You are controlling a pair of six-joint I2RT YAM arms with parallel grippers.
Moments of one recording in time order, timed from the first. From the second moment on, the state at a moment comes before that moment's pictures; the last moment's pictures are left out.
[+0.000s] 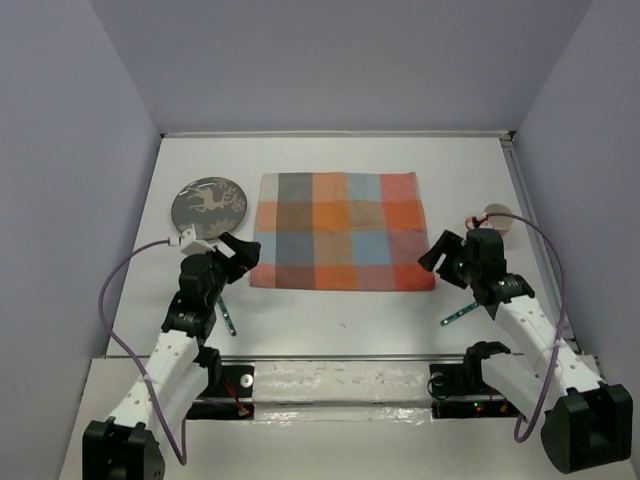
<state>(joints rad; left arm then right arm) -0.18 0.67 0.20 0.11 -0.01 -0.78 0.18 0.86 0.49 -0.35 -0.08 0.65</state>
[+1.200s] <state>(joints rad) -0.63 0.31 0.68 -0.27 0.03 -0.27 0.00 1.61 1.19 -0.47 0.51 0.38</state>
